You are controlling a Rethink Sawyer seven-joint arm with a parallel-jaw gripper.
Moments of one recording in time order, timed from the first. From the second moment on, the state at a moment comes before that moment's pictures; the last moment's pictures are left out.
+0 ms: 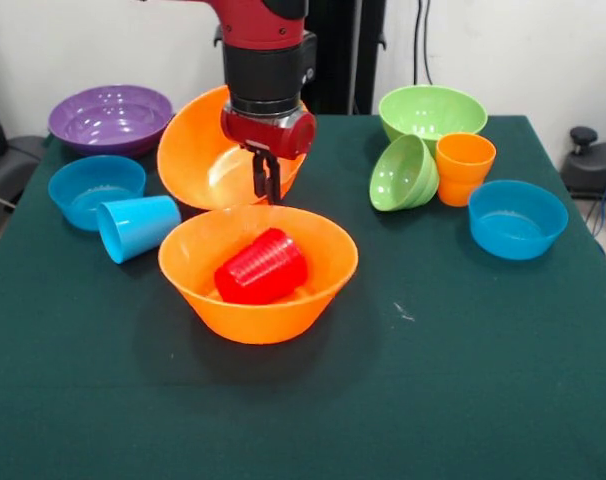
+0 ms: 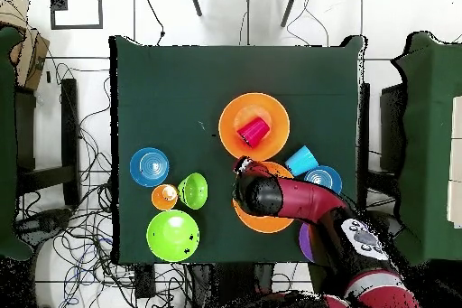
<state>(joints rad) -0.52 -0.58 0.13 1.90 -0.26 0.14 2.19</state>
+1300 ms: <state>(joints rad) -0.35 -0.68 0.01 2.00 -0.26 0.11 2.19</state>
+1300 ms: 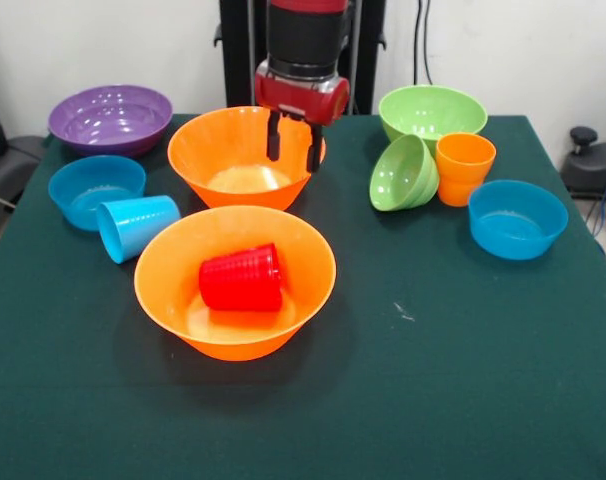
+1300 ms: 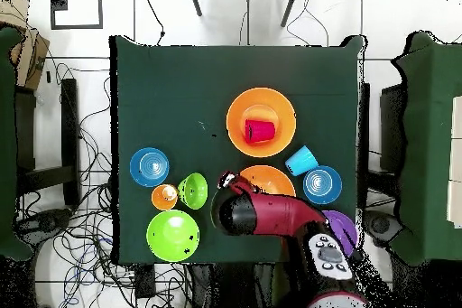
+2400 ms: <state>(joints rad) -0.09 -0.68 -0.13 2.04 -0.20 0.05 2.19</state>
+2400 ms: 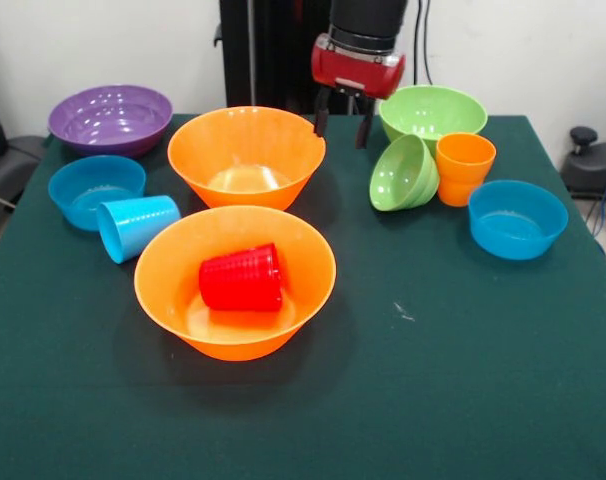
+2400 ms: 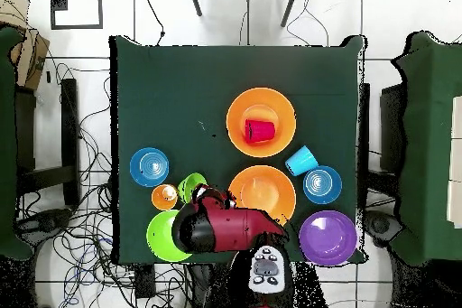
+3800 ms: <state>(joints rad) -0.11 -0.74 -0.08 2.14 -0.23 0.04 2.19</state>
